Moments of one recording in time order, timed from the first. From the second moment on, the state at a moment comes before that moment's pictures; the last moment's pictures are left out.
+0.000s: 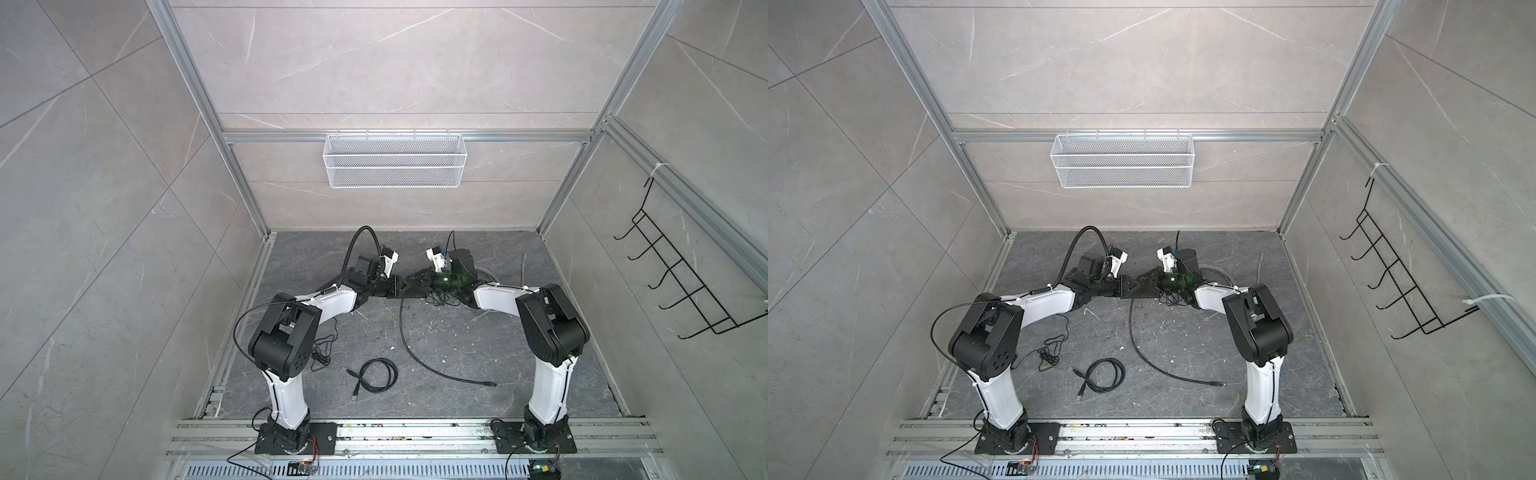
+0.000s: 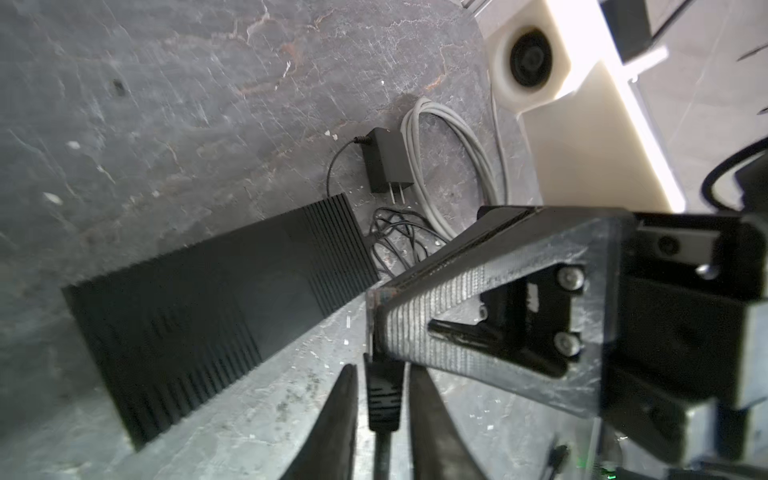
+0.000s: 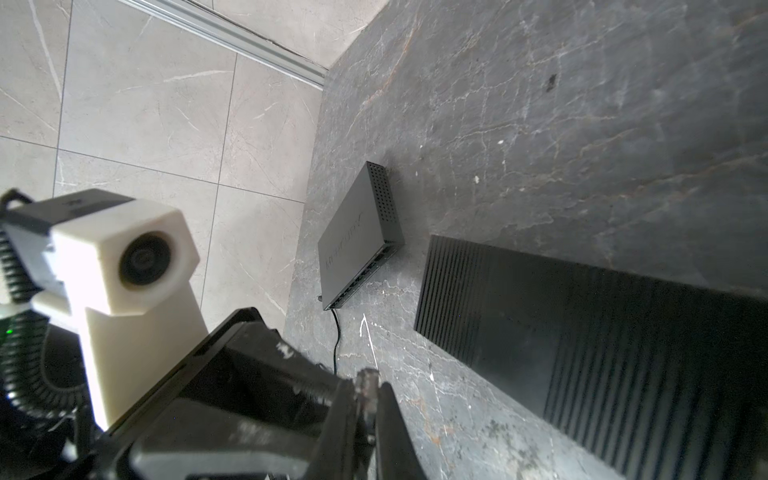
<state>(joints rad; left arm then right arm) -0.50 1.85 1.13 0.08 0.53 -0.44 0.40 1.97 1.15 0.34 -0.71 0.83</state>
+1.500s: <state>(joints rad) -0.58 1.80 1.00 0.18 0.26 -0.26 0.32 1.99 1.38 -0.05 -0.70 0.62</state>
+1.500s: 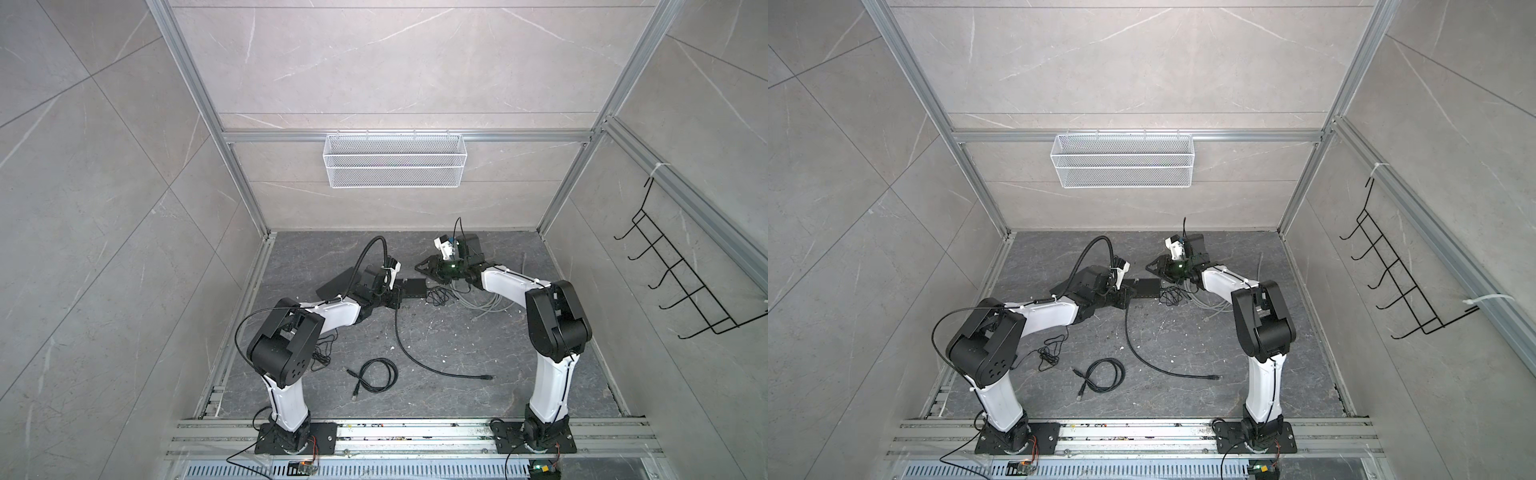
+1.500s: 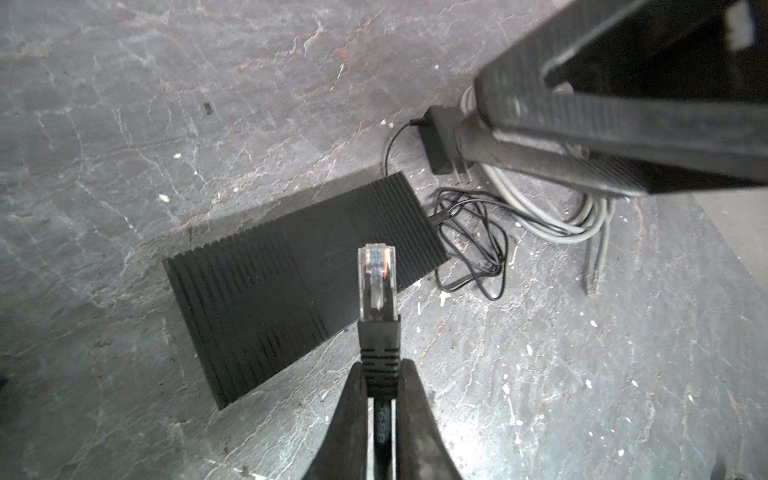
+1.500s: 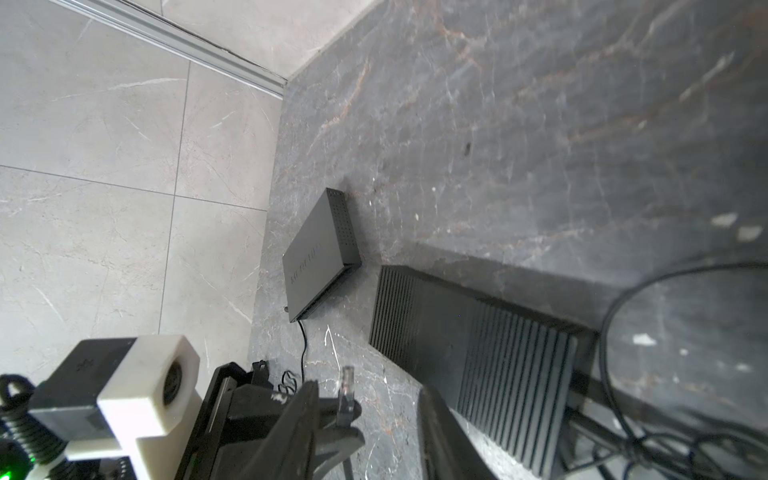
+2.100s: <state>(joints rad) -0.49 1.79 0.95 0.29 0.45 -0.30 0.32 1.99 1.41 -0.14 -0.75 0.45</state>
